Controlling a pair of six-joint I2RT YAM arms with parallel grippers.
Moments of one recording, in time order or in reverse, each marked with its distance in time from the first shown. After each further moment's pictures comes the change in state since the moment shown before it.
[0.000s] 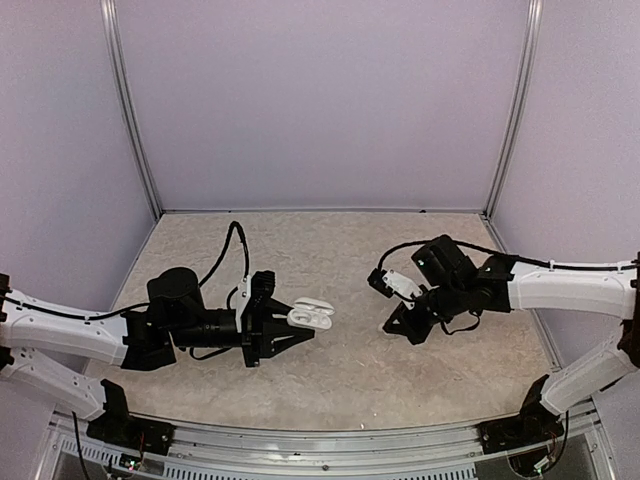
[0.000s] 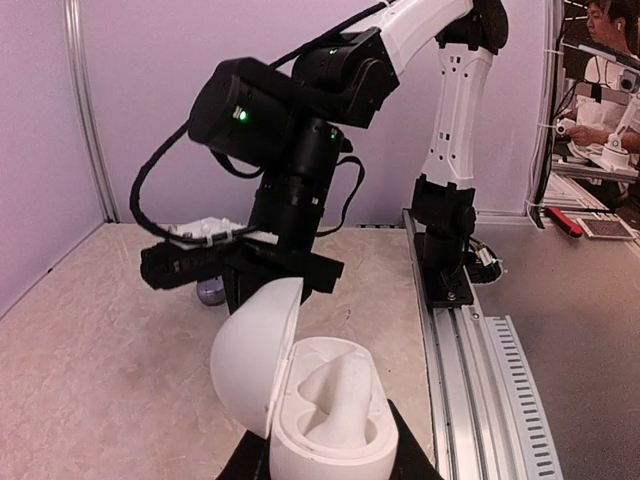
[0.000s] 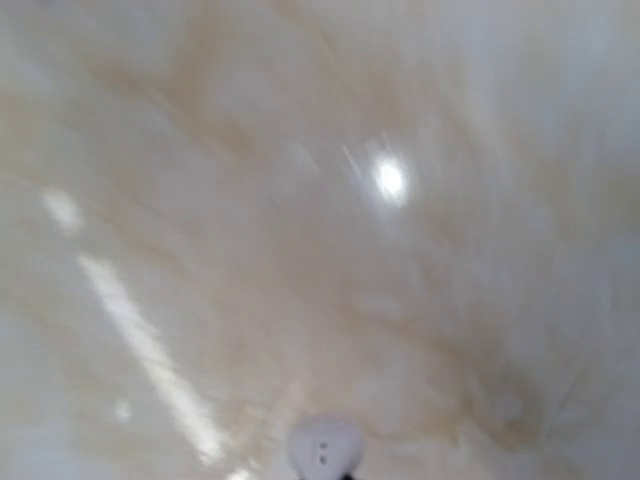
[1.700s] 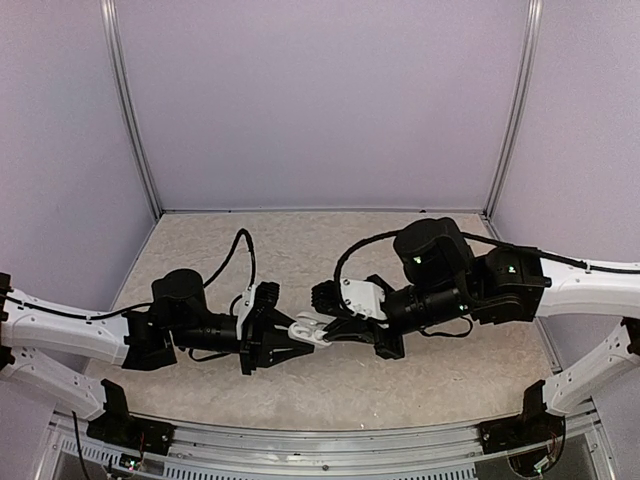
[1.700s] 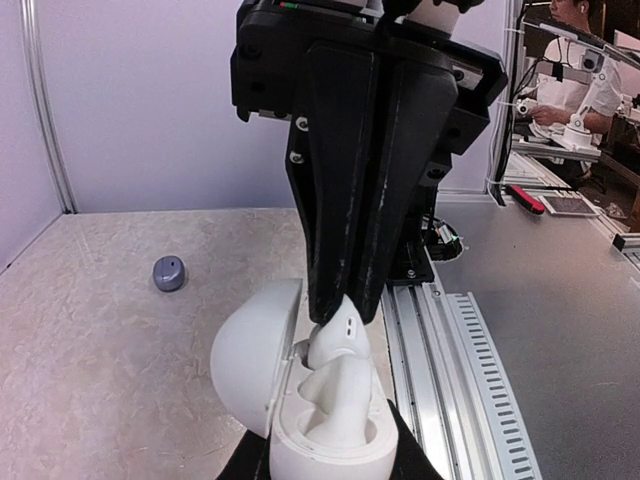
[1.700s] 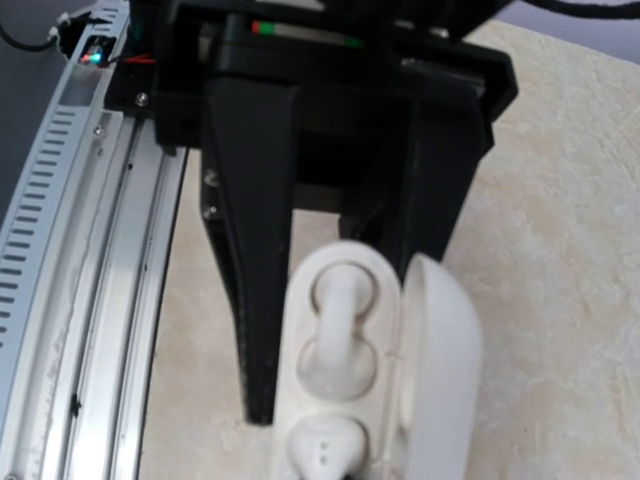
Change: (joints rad) left arm -0.001 0.008 0.000 -0.041 0.107 0.006; right arm 0.418 -0.108 0.291 0.008 -0.009 -0.349
